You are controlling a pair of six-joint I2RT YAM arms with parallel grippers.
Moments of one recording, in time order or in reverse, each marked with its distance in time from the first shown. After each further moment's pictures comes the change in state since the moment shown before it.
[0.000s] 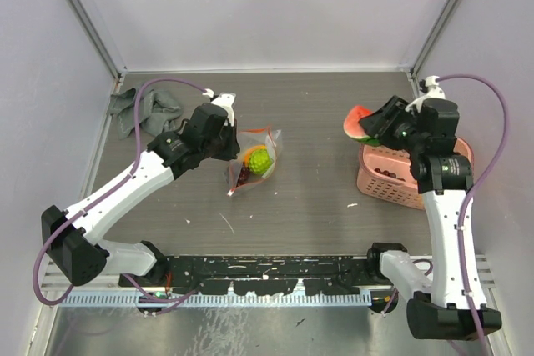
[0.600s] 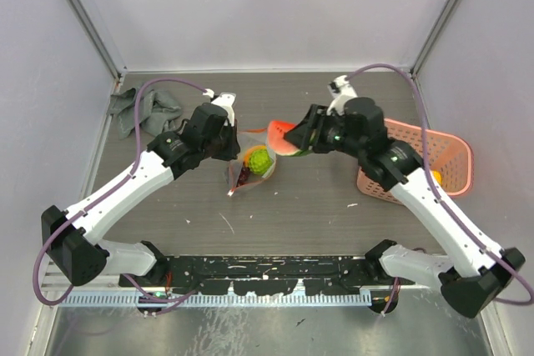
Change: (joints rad) left arm 0.000 0.000 0.000 0.000 0.006 0.000; right arm 0.621 0.127 -0.016 0.215 0.064 0.122
